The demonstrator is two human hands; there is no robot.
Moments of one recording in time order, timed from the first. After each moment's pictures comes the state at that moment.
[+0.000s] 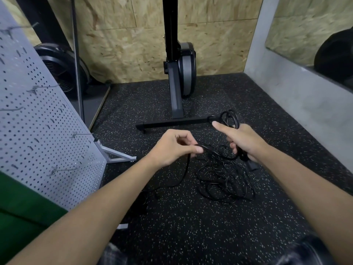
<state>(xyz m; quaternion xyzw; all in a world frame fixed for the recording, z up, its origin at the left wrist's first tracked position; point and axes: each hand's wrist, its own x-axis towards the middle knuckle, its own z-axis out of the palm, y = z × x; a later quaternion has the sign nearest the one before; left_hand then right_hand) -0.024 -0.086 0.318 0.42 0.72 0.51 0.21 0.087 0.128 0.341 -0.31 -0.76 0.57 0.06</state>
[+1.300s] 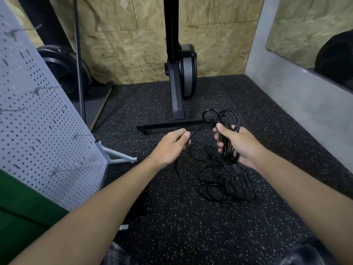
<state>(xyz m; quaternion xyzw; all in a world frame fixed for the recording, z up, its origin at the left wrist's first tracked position) -0.033 -0.082 0.302 0.34 0.79 0.48 0.17 0.087 0.115 0.333 -0.24 -0.62 0.74 0.08</state>
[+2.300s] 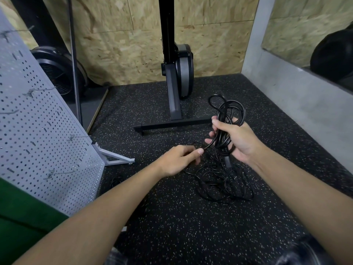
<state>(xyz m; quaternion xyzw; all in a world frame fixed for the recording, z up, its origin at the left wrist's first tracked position) -0.014 -0.074 0.294 0.41 0.80 0.35 0.25 0.086 0.106 0.347 -0.21 -0.53 0.81 0.14</state>
